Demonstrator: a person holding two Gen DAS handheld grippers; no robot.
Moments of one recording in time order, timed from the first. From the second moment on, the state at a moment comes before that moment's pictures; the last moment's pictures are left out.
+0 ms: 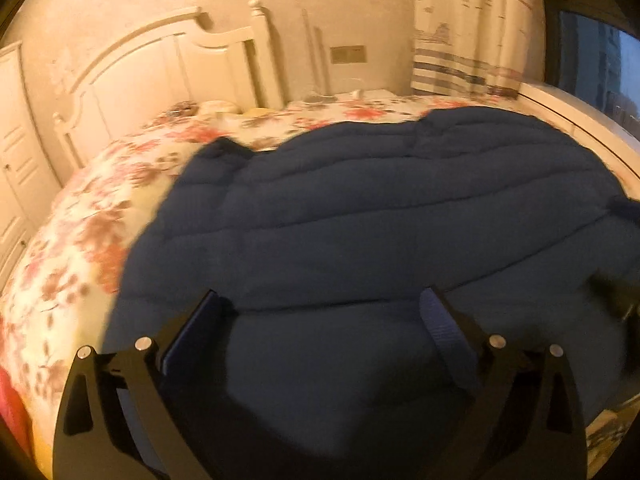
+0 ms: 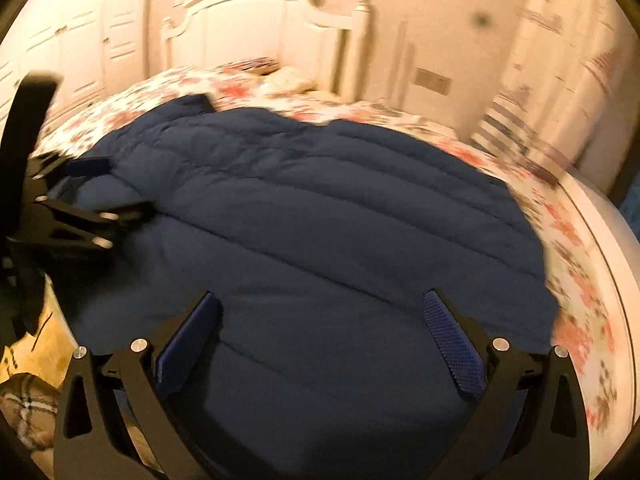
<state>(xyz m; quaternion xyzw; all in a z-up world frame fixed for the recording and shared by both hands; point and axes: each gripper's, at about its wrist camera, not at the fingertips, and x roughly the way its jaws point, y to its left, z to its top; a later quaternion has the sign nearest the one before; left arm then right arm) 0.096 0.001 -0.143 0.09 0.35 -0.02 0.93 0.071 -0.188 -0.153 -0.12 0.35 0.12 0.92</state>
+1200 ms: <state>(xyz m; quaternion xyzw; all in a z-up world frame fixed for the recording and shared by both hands) 0.087 0.067 -0.148 0.04 0.37 0.02 0.93 0.077 -0.302 -0.179 0.32 0.33 0.10 0.89</state>
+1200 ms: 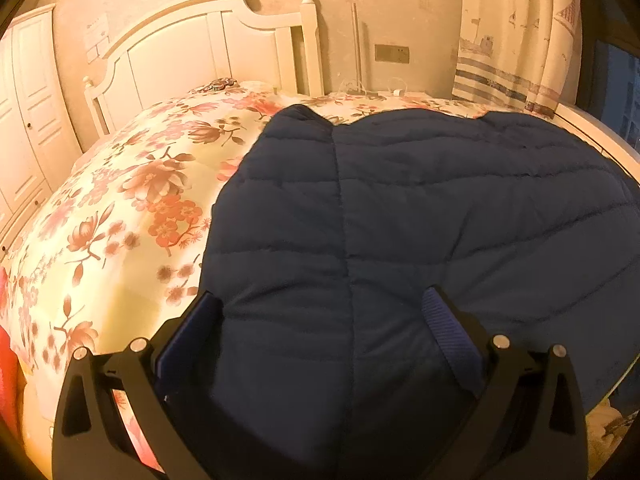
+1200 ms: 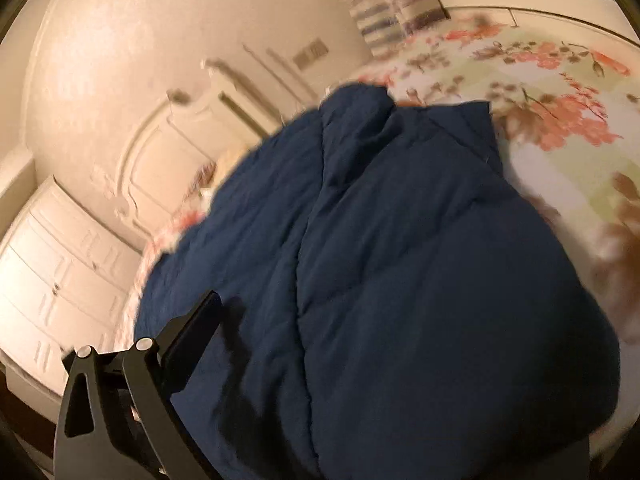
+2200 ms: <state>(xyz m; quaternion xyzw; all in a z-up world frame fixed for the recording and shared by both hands) 0.053 -0.067 -0.123 0.17 0.37 -0.15 0.90 0.012 -0.306 -0.101 0.22 0.18 0.16 0.94</state>
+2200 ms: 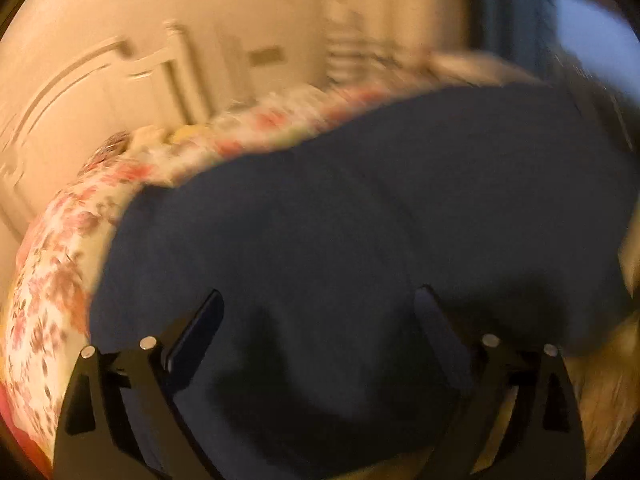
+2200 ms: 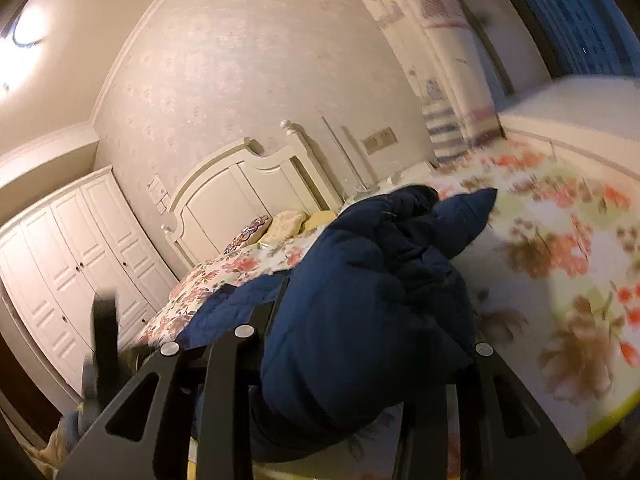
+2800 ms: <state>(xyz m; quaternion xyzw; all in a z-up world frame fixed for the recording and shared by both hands) 0.061 0.208 -0.073 -0.23 0.34 -0.13 0.90 0.024 0.078 -0.153 -0.44 0.15 0.24 0.85</state>
